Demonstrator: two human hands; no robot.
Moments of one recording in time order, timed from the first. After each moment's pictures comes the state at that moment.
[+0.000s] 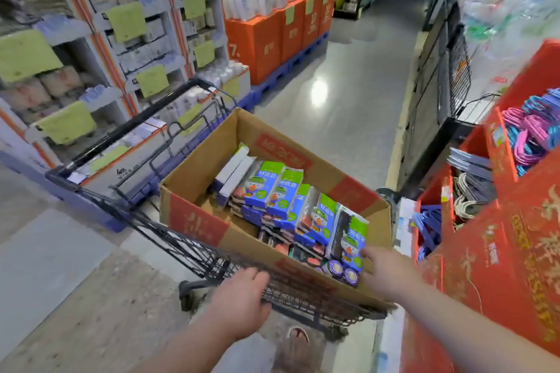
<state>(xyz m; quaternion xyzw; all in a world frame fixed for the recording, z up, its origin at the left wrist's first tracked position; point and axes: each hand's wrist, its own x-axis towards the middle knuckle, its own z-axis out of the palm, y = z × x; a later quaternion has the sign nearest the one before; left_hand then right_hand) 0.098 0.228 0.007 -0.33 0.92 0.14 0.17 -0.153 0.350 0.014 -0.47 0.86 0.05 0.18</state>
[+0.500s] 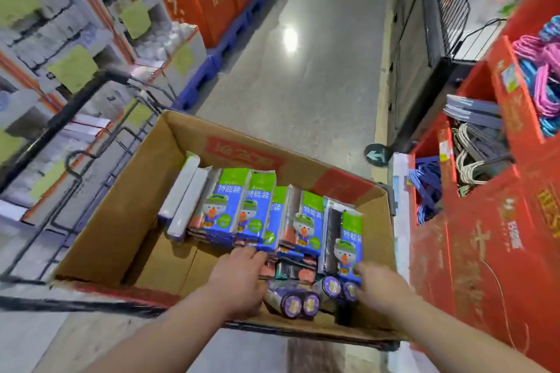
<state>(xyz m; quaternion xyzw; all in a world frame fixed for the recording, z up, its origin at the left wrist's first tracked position) -0.039 0.112 -0.024 -0.24 0.93 0.11 0.26 -0.225 0.301 -0.087 -0.38 0.86 0.09 0.34</state>
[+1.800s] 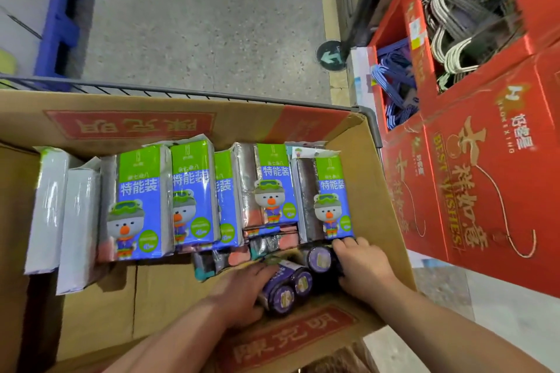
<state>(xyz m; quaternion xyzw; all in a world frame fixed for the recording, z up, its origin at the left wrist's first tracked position) -0.067 0.099 -0.183 -0.04 0.85 0.25 0.46 -0.204 0.303 -0.186 -0.36 0.86 0.09 0.34</state>
